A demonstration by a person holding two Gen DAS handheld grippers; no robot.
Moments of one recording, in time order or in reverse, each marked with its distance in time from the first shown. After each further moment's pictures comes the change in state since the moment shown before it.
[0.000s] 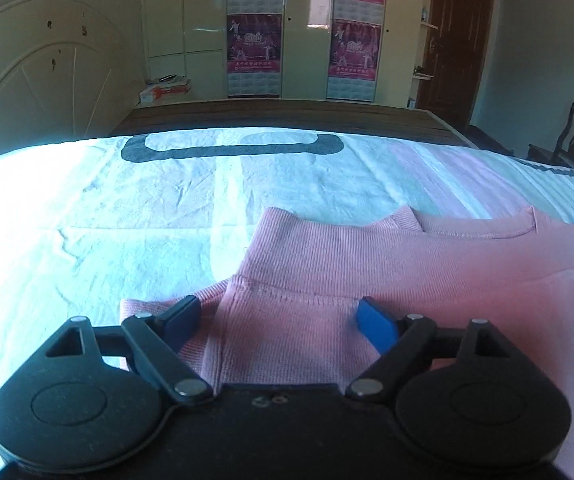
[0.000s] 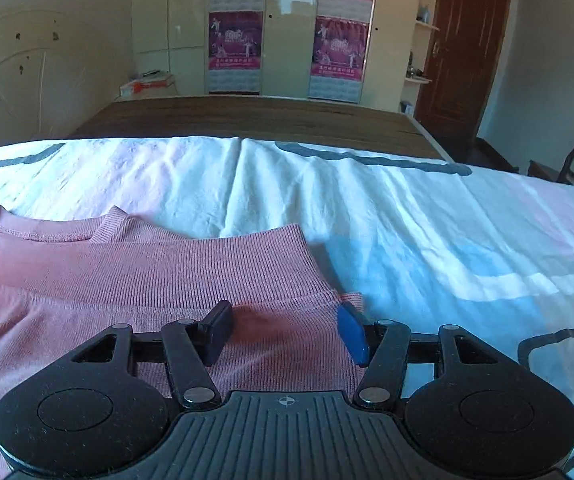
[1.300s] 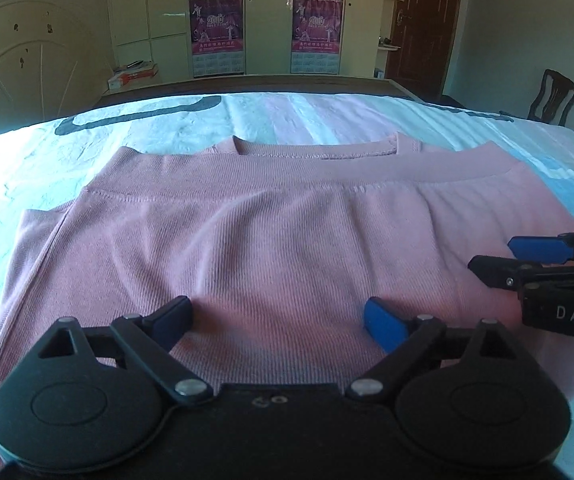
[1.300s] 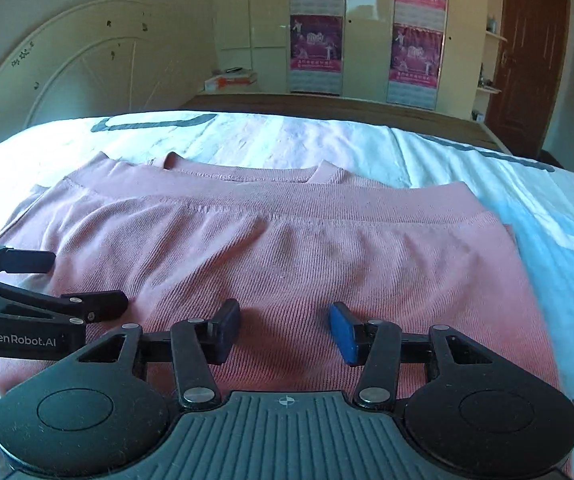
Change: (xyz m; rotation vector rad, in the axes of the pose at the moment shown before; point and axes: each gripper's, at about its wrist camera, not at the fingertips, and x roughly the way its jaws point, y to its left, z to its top) left arm -0.051 -0.123 -0.055 0.058 0.065 -0.048; right arm -0.071 0.111 -0.052 -0.074 -0.002 0.203
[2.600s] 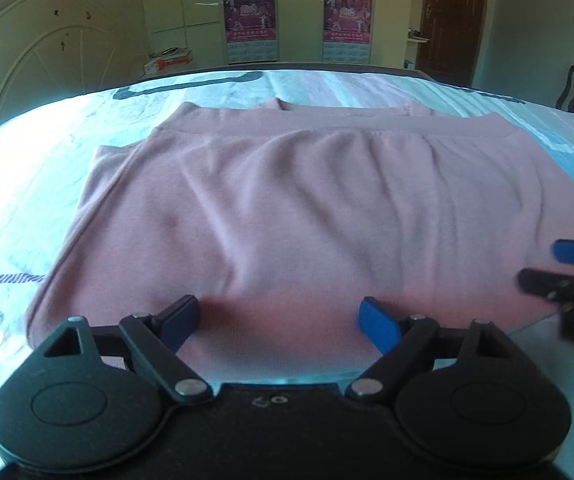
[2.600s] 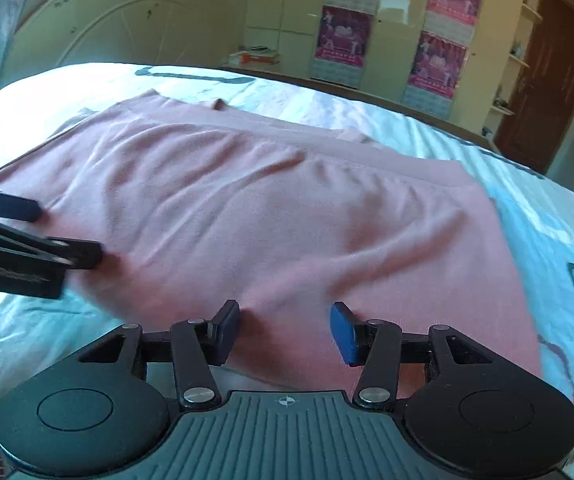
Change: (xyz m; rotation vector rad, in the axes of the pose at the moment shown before) left arm -0.056 0.014 -0.056 -0.055 0.040 0.108; right arm -0.049 0.019 -0.059 -0.146 0.037 -0.063
